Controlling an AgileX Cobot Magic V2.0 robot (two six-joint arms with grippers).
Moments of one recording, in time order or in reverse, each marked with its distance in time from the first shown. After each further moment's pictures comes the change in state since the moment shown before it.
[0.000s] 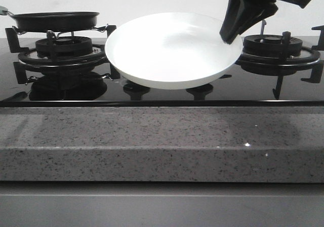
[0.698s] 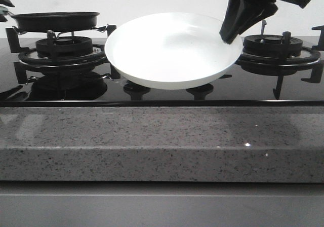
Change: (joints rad) left arm -0.049 0.077 -0.060 -0.052 -0.004 0.002; right arm 0.000 0.000 0.000 0.002 0.000 -0.001
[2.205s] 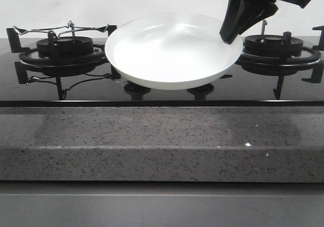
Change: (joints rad) left arm -0.343 -0.501 0.045 0.209 -0.012 0.276; right arm 0.000 0.000 0.000 0.000 0.000 0.000
